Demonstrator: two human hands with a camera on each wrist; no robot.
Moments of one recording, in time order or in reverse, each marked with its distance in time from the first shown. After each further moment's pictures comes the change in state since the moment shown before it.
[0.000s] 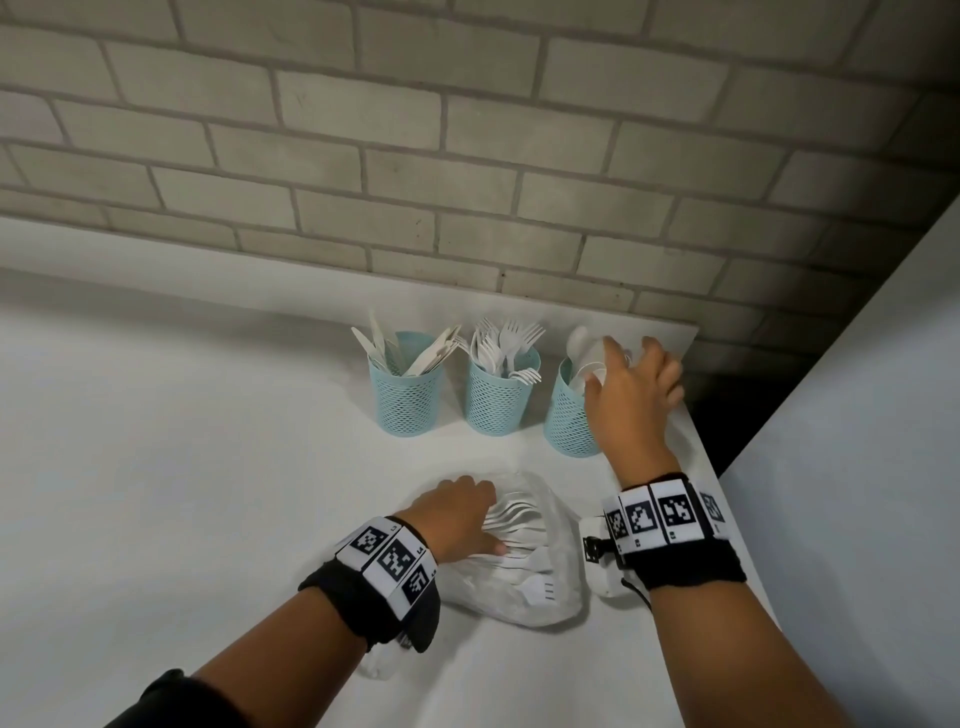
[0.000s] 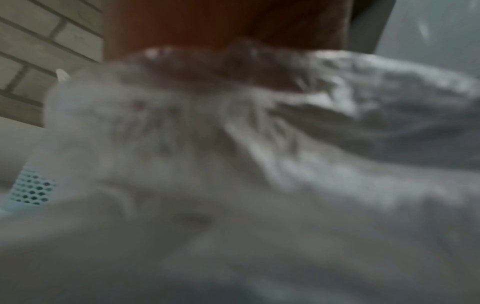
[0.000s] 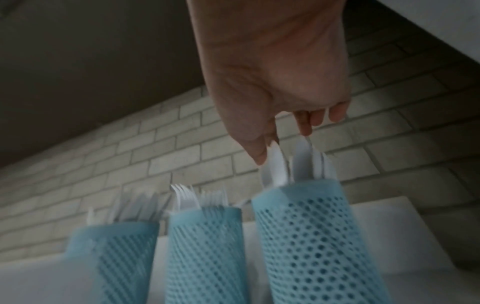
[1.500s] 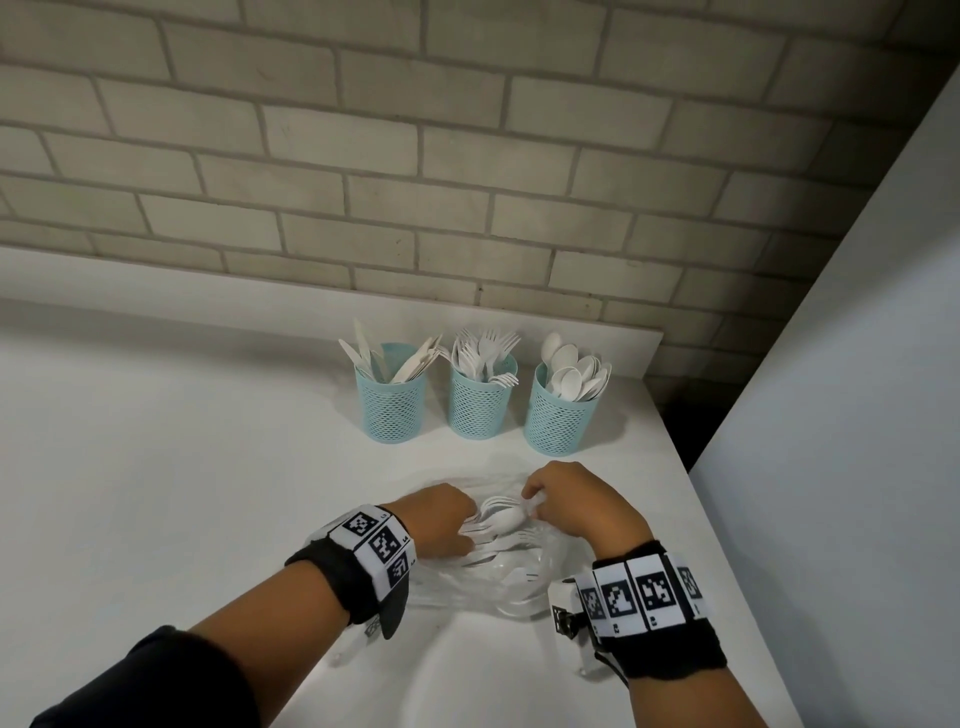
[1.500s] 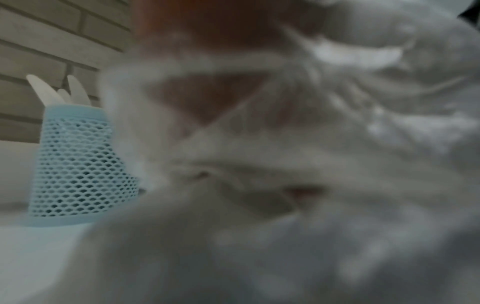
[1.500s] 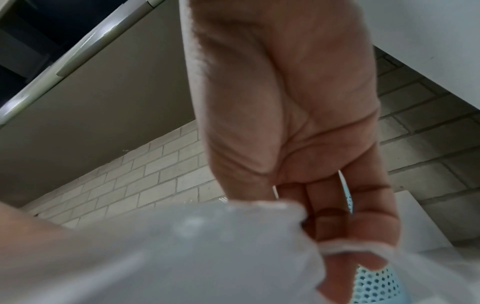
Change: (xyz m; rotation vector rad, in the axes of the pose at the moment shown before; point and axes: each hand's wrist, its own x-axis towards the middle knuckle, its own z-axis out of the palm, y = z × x) left_hand -0.009 -0.006 -0.004 0.221 -0.019 0.184; right_hand -0.074 0.006 0.001 0.007 -0.755 -0.164
